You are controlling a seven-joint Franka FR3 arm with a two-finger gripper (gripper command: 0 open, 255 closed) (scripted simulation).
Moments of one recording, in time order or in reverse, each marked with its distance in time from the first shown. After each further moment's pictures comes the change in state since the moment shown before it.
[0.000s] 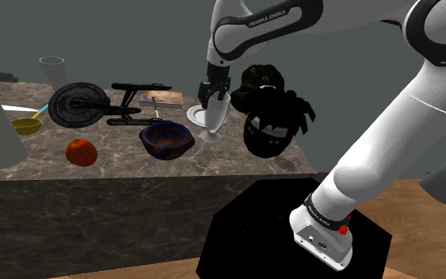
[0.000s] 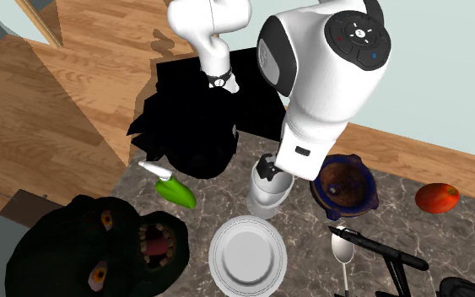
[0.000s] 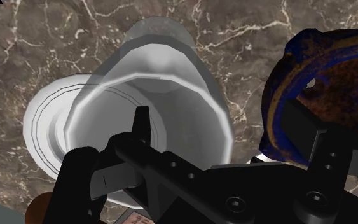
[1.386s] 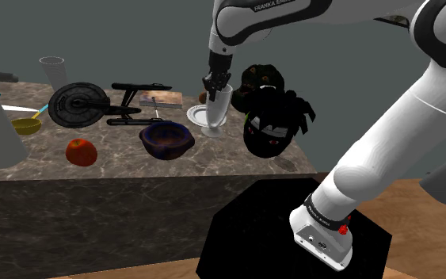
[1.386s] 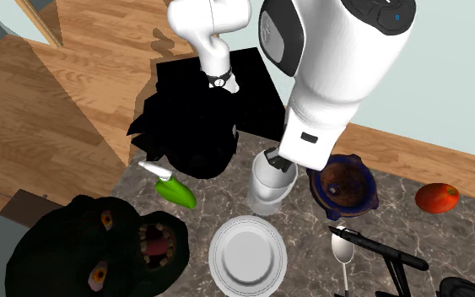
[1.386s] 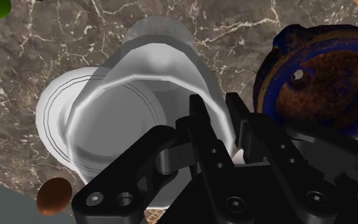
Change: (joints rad) arm -0.001 -0.034 -0.002 0.059 0.006 -0.093 -0.007
